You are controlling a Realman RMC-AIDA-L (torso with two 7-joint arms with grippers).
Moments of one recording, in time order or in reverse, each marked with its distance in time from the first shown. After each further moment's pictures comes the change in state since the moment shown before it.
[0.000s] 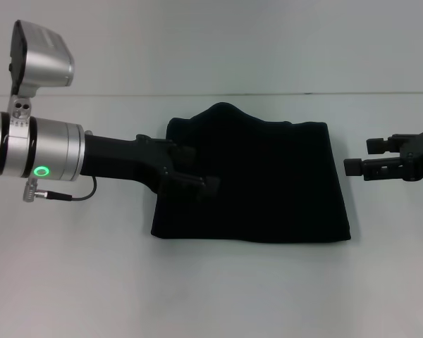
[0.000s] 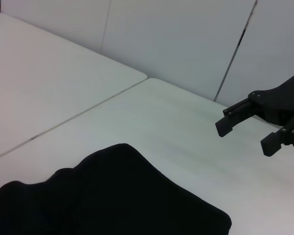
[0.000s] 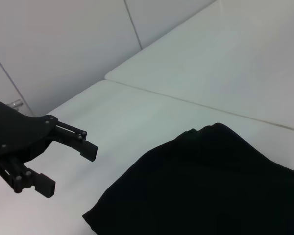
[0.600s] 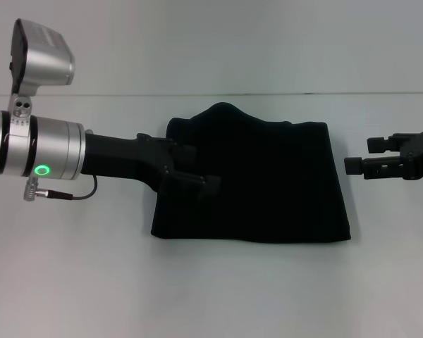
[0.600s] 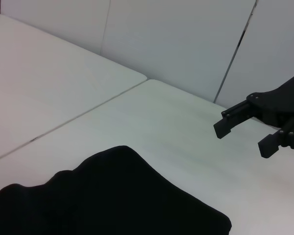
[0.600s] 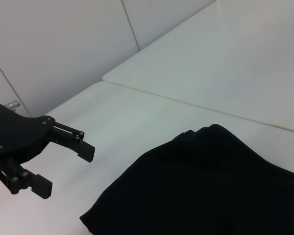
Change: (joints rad) left arm -0.002 0.000 0.000 0.000 -0.002 0.000 -0.002; right arm 0.000 0.000 0.000 0.004 0.002 0.009 0.000
